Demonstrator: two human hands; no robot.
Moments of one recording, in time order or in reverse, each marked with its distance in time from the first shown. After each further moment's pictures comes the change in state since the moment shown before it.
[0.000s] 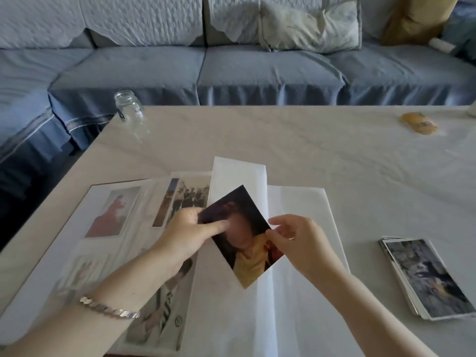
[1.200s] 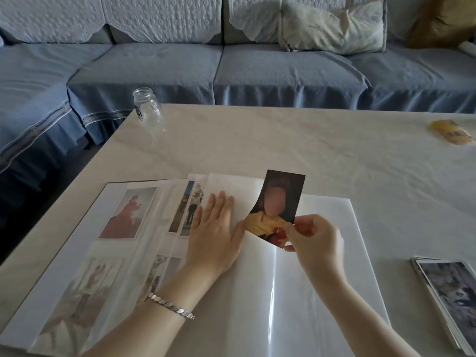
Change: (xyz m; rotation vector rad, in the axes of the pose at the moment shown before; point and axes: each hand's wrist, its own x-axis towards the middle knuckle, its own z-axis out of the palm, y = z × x) left_hand 0.040 -0.046 0.009 0.937 0.188 0.301; right_hand 0.023 -0.007 0.033 0.331 0.322 0.102
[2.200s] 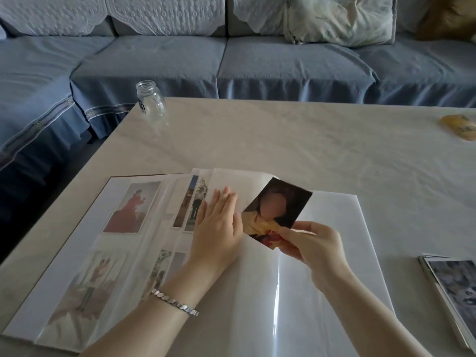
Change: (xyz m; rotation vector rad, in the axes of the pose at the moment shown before) left_hand 0.000 -0.001 0.003 -0.155 0.123 0.031; right_hand -0.004 -0.009 0.003 0.244 -0.177 0.337
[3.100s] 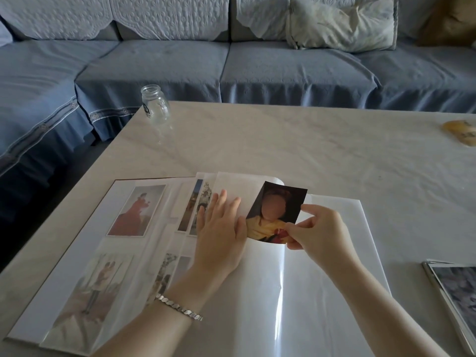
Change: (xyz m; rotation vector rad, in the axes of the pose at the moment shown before) left_hand 0.000 0.001 -0.005 0.010 -0.067 -0.092; right_hand 0.014 -0.016 -0.001 -0.470 -0.030 -0.253
